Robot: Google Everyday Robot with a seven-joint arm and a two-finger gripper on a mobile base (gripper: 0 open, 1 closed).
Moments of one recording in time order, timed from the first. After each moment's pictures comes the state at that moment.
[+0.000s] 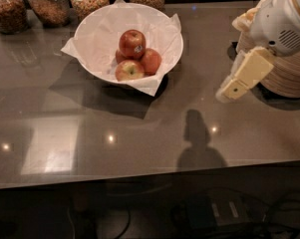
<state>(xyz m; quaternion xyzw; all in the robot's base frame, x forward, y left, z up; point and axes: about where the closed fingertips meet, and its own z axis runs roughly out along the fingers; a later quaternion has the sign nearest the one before) 0.493 -0.163 0.987 -0.56 0.76 0.06 0.31</state>
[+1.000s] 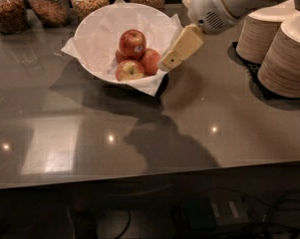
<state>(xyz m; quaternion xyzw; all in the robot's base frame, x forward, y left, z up) 0.582 -0.069 0.998 -0.56 0.73 0.09 0.40</state>
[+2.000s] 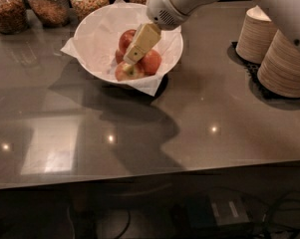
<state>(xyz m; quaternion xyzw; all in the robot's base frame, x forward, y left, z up) 0.645 0.009 0.973 -0.58 0.71 0.11 0.38</state>
